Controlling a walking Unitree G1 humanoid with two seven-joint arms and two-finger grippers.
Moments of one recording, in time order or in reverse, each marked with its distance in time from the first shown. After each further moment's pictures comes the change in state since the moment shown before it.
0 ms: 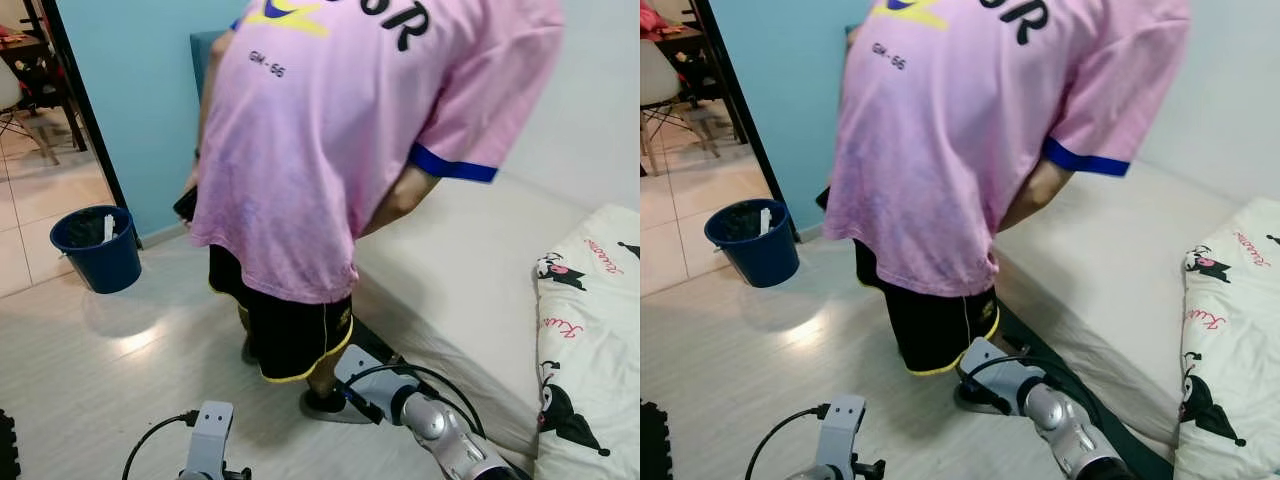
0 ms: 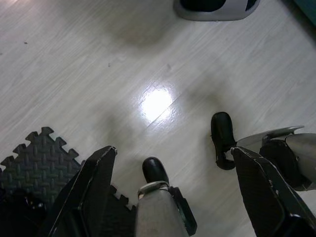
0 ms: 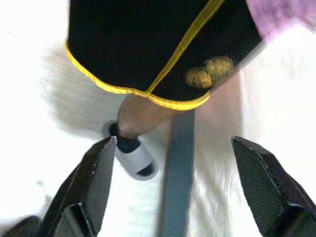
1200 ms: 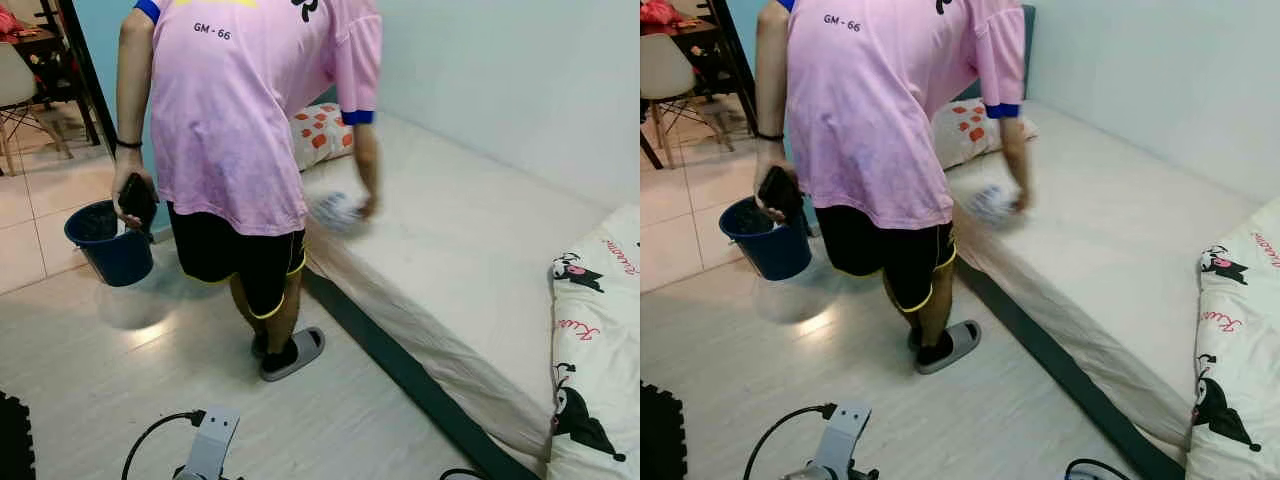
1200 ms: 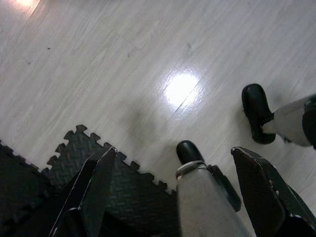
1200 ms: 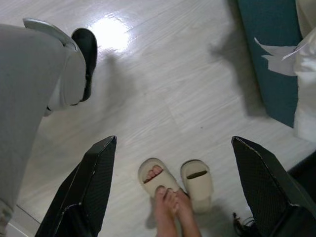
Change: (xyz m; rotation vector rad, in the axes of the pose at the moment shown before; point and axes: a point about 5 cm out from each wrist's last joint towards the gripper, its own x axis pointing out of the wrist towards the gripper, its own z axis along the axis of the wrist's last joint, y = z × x) left arm -0.001 0.005 -0.002 0.229 0.049 0.004; right arm -0.102 0.086 -0.165 0.578 0.896 -0.156
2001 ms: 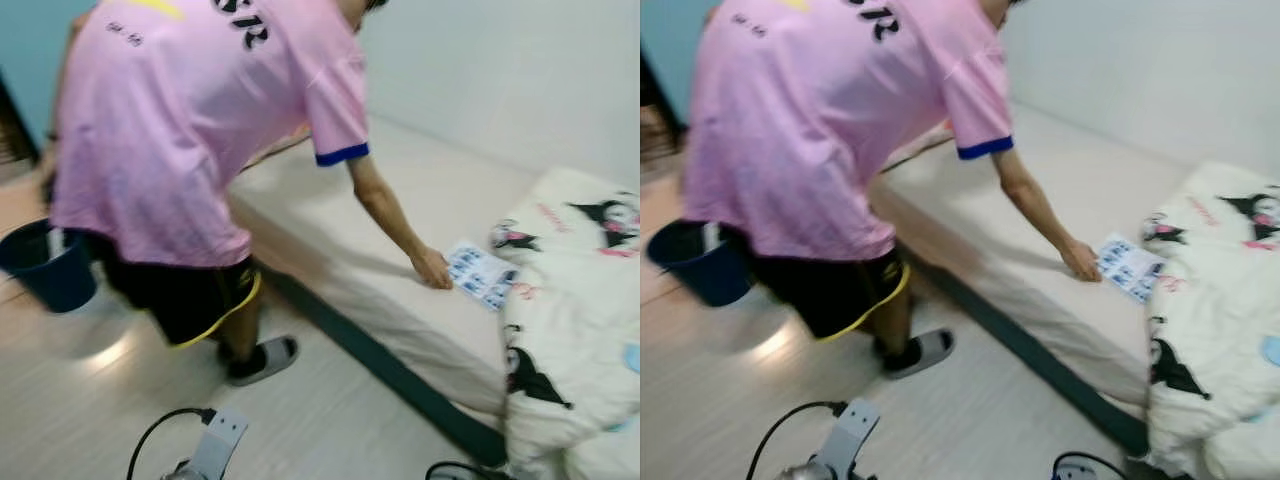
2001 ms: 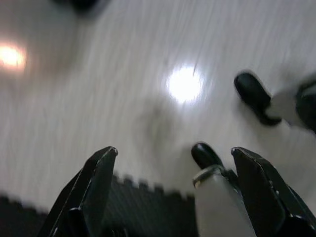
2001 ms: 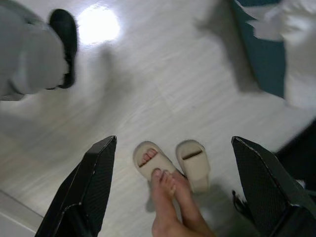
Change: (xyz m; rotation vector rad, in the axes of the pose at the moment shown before) left arm 0.001 0.001 0.014 0.184 0.002 -0.031; right arm 0.000 -0.002 0.013 -0.123 -0.024 0.004
